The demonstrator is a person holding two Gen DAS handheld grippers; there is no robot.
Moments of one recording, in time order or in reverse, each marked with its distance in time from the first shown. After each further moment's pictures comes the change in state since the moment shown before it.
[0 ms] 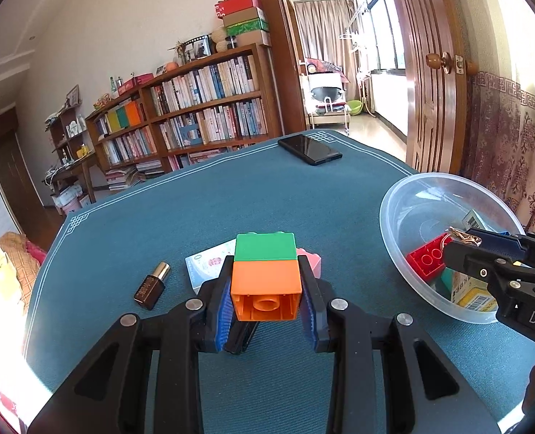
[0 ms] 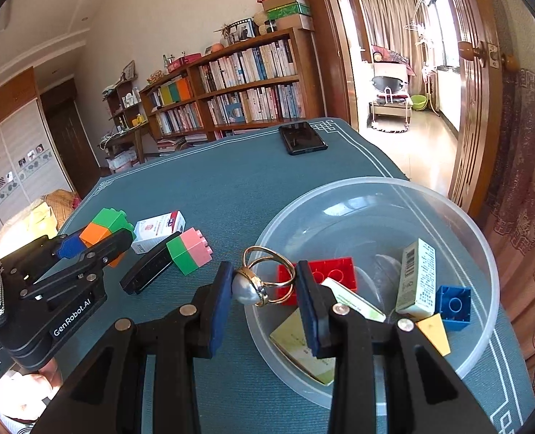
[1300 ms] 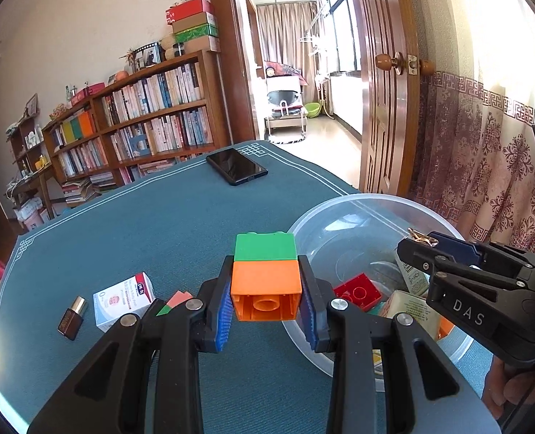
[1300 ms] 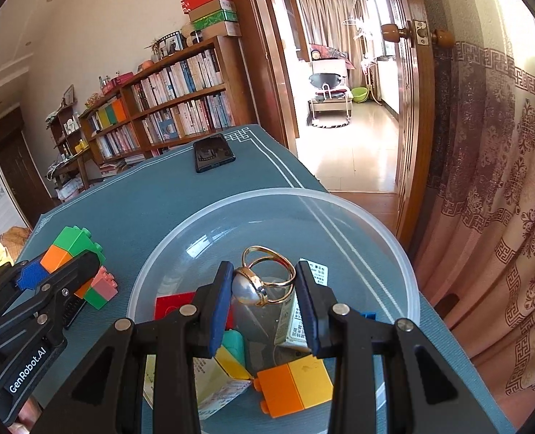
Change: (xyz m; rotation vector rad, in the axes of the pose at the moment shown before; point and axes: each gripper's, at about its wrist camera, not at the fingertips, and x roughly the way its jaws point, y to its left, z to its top) left arm 0.012 -0.078 0.036 0.038 -0.013 -0.170; right arm 0.005 -0.078 0.018 0.132 -0.030 -0.198
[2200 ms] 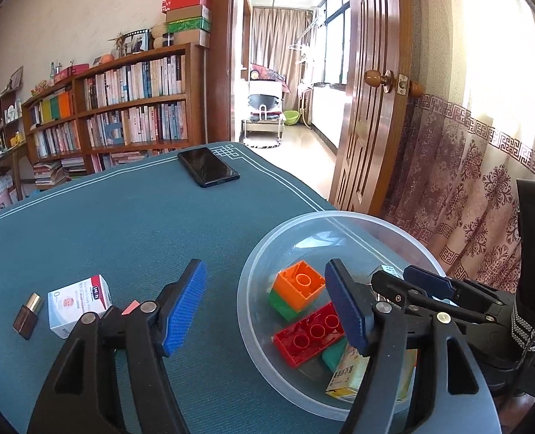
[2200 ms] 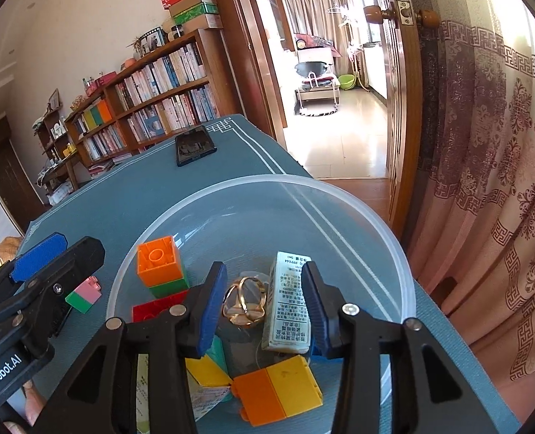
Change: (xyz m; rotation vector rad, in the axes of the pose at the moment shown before) left arm 0.020 0.006 0.004 -0.103 -0.009 -0.140; right arm 0.010 -0.016 -0.005 0.055 0.040 -0.031
